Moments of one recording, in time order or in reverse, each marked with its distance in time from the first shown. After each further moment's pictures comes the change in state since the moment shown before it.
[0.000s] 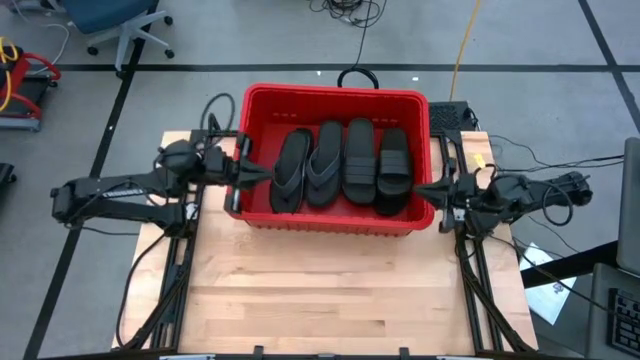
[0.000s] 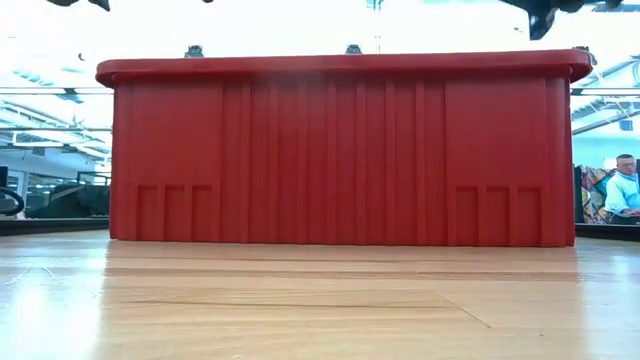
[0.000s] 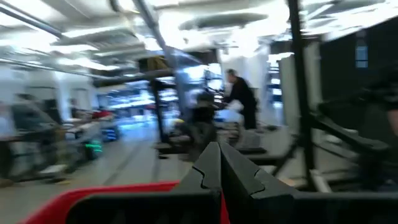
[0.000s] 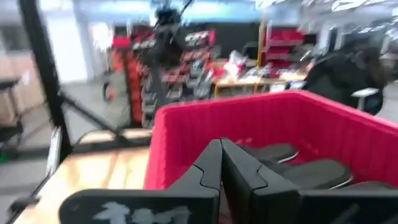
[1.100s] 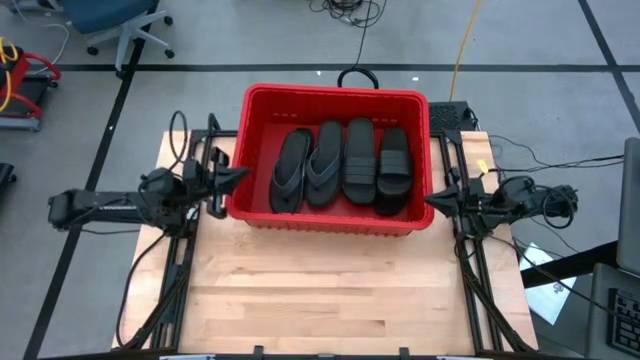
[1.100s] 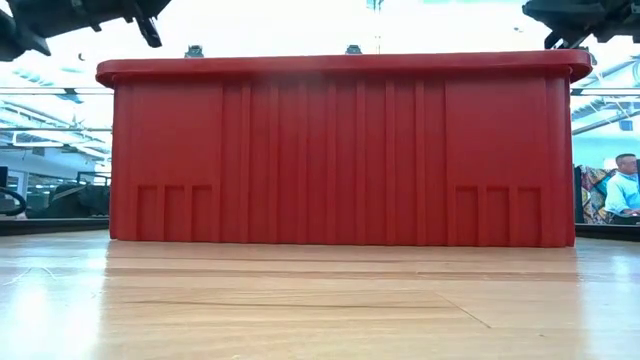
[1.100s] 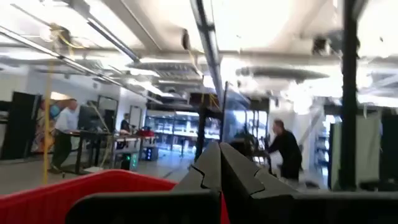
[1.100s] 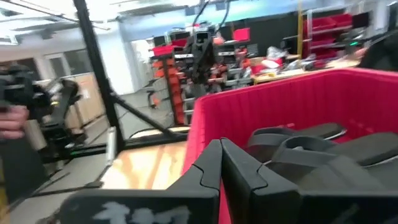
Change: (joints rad) left arm -0.092 -0.313 -0.428 0.308 -0.374 -0.166; right arm -0.034 -0.337 -0.182 -0.094 -0.168 0.120
